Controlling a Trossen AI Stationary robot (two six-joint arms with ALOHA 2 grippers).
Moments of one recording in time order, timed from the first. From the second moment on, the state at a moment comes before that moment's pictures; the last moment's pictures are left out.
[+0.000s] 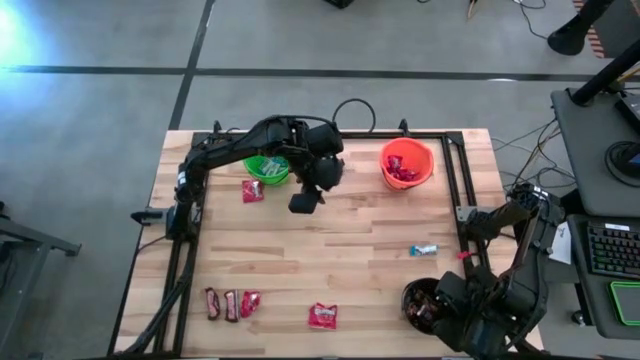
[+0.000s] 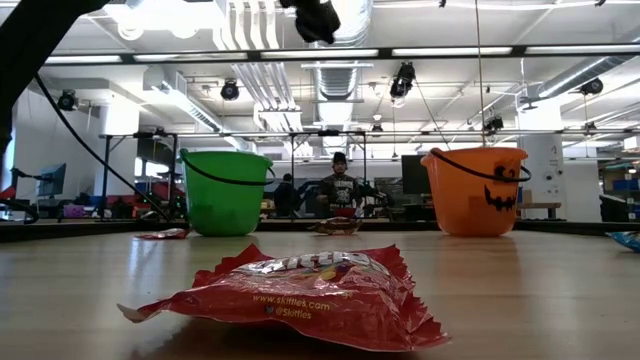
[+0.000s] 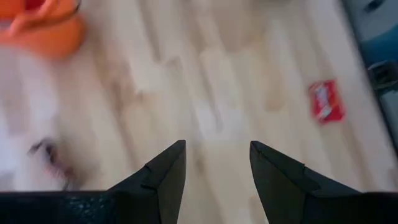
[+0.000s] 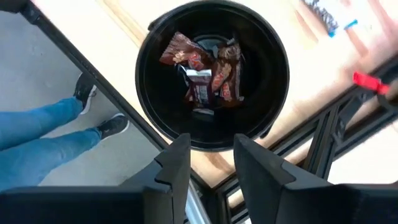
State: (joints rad) left arm 0.16 2.03 2.36 -1.47 0.29 0.37; right arm 1.00 1.66 1.75 -1.57 0.05 1.72
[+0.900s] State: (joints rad) left arm 0.21 1.85 2.35 -1.57 0.22 0.35; right arm 0.65 1.65 1.75 -1.53 0.31 1.08
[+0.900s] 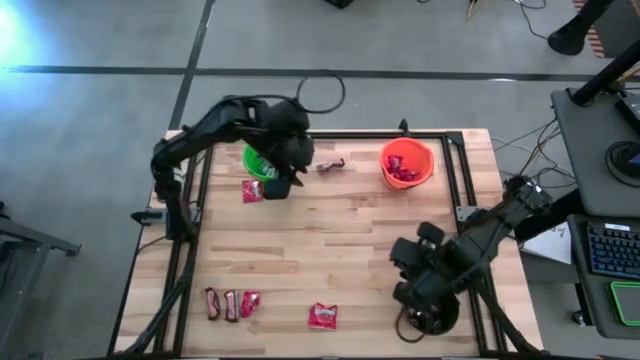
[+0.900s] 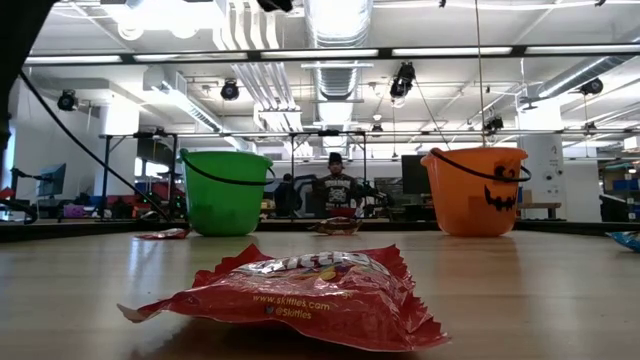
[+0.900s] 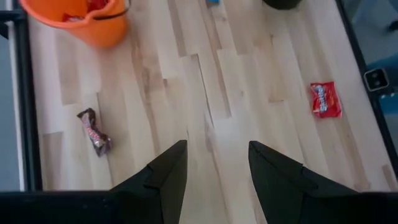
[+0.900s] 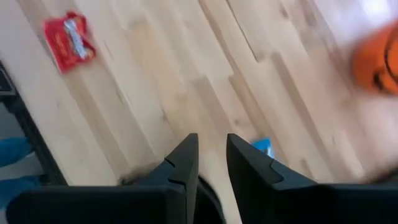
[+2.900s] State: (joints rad) left arm 0.21 1.65 2.33 -1.57 0.04 0.08; right arm 0.34 1.97 1.75 -0.89 -0.08 0.18
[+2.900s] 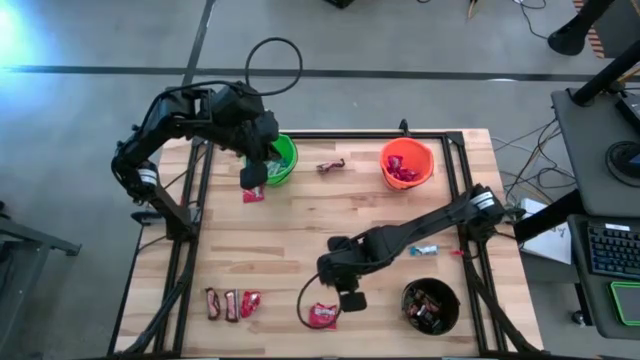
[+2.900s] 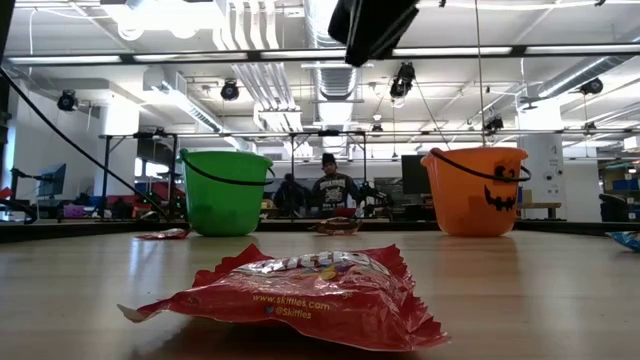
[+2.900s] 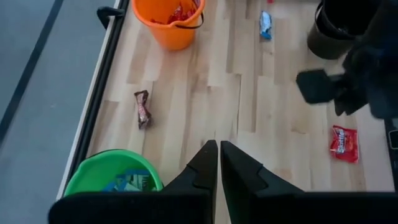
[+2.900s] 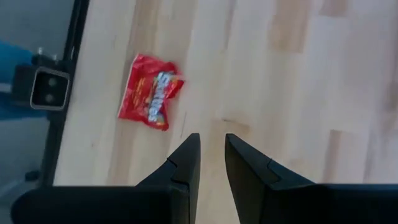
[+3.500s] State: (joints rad) left arm 0.21 1.65 2.33 -1.57 0.04 0.00; right arm 0.38 2.09 1.75 -0.76 -0.23 0.24
